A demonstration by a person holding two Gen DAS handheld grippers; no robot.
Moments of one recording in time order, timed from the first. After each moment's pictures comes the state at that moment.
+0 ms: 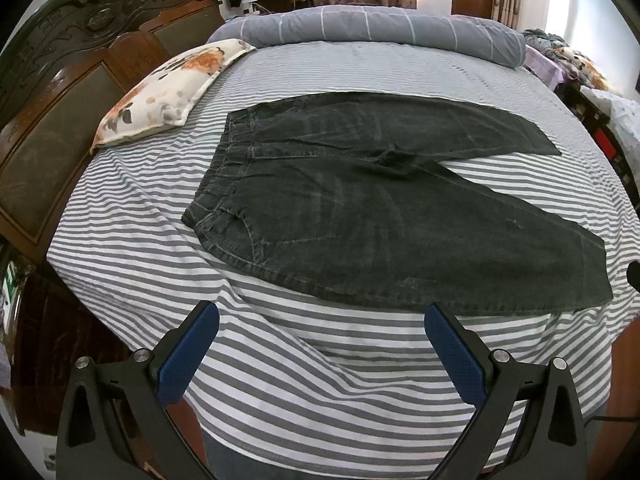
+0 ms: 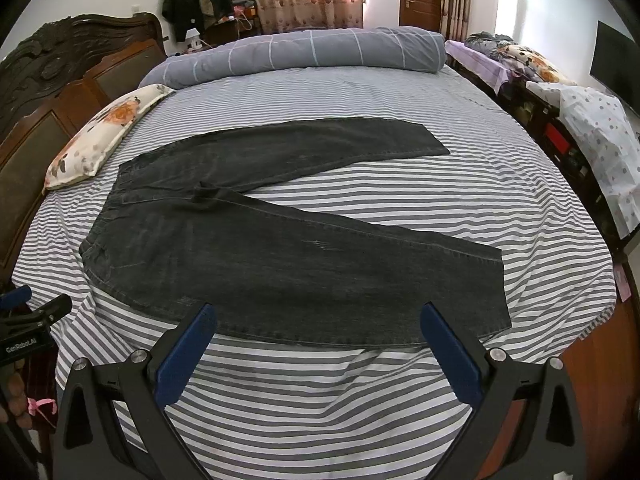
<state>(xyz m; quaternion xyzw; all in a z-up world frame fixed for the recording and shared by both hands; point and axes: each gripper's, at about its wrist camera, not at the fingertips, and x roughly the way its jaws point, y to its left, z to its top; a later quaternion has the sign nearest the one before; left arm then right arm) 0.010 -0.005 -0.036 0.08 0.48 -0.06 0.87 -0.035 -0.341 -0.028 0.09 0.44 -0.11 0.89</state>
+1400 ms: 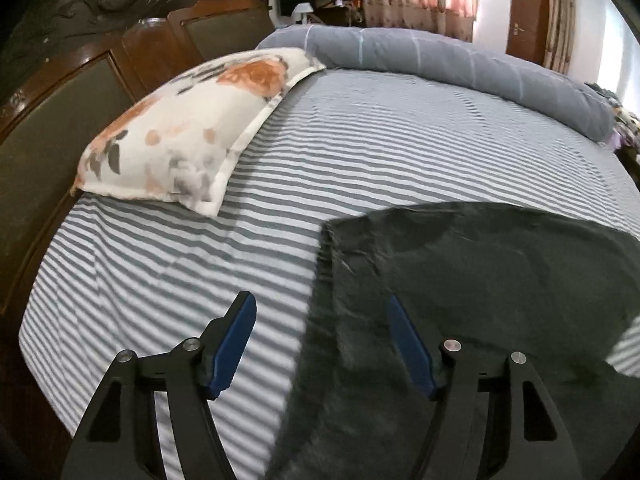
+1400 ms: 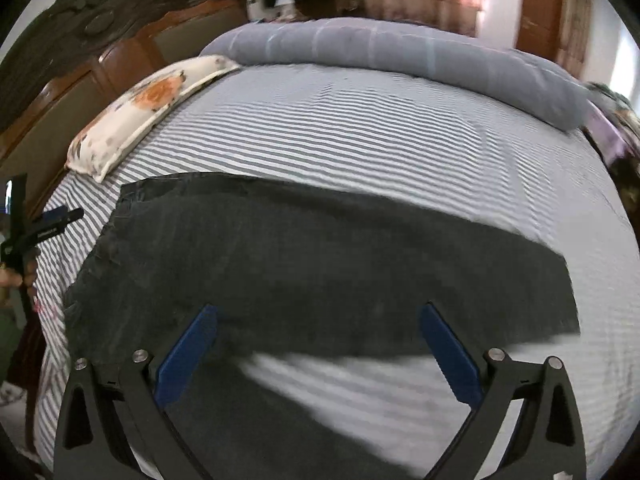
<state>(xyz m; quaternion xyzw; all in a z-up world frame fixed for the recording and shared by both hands) 0.368 0.140 -0.105 0.03 0.43 0.00 0.90 0.333 -0.366 -0.070 0.00 0.48 0.09 0.87</state>
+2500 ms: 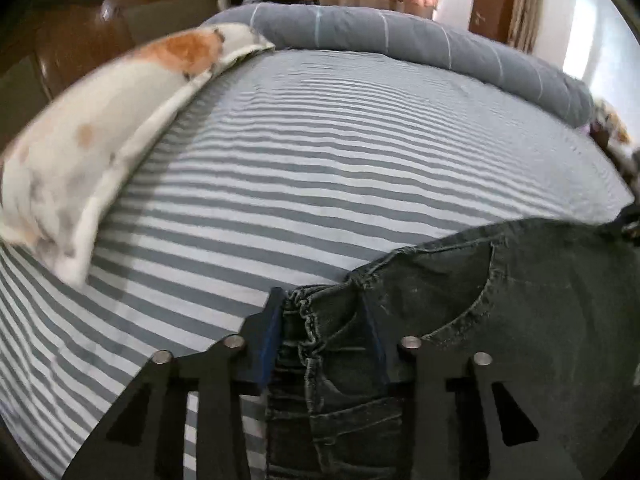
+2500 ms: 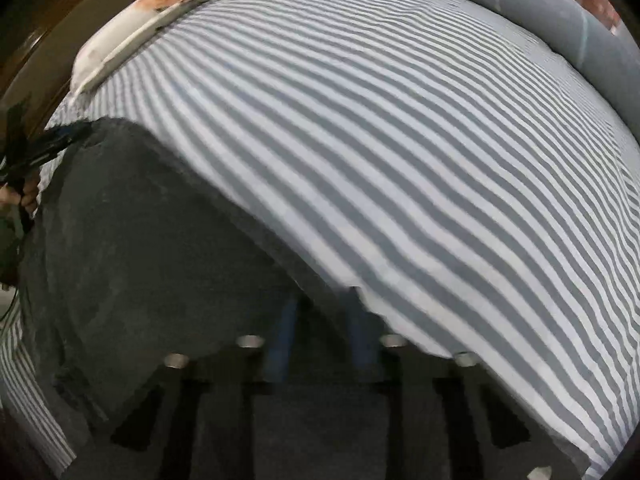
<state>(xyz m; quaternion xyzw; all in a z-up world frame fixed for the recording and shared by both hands) 0.474 0.120 -0.180 0.04 0.44 -0.10 0.89 0.527 -0.352 -0.183 -0.10 0.58 0.24 0.77</state>
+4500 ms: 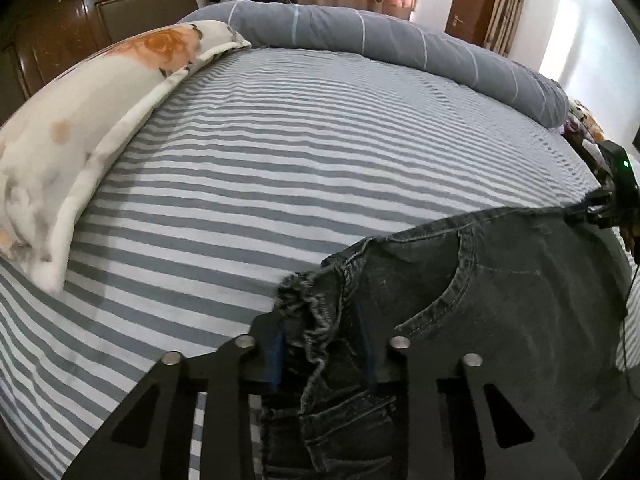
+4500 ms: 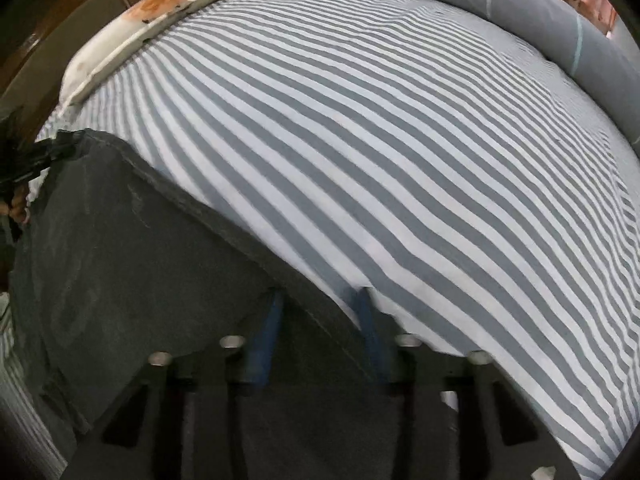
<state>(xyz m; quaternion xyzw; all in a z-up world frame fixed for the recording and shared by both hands) 0.480 0.130 -0.181 0.00 0.44 -0.15 0.88 0.550 -0.379 -0.190 -0.09 0.57 0.25 0.78</state>
